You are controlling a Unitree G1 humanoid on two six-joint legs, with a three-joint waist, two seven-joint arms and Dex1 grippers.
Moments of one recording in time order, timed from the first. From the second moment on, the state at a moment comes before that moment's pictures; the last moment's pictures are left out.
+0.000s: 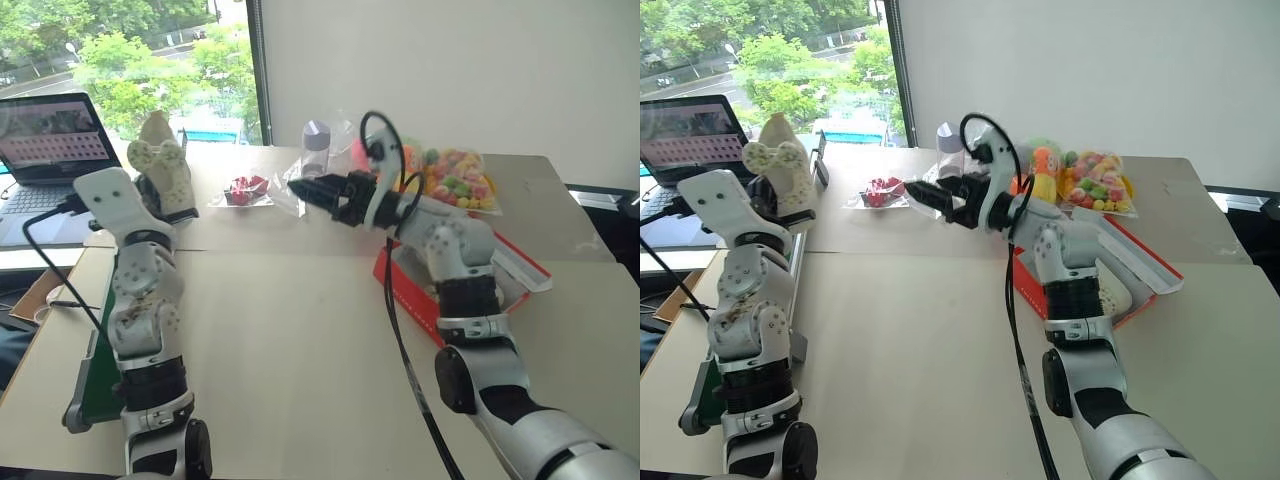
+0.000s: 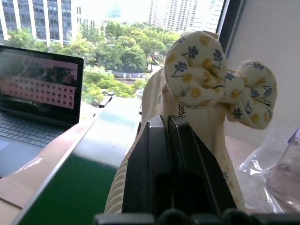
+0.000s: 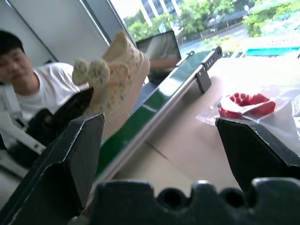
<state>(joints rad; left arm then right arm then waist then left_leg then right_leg) -0.51 0.16 0.32 -0.26 -0.21 0.47 0.18 -1.03 -0.09 -0.29 0.32 0.66 0.89 0.55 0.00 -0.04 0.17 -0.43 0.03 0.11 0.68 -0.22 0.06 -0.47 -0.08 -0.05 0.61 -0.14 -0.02</state>
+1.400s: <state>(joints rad) -0.75 -0.09 0.22 -0.30 -0.59 0.75 0.27 -1.05 -0.07 -0.41 0.56 0.86 0.92 0.43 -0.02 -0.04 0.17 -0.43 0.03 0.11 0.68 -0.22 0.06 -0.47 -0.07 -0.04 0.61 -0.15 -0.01</state>
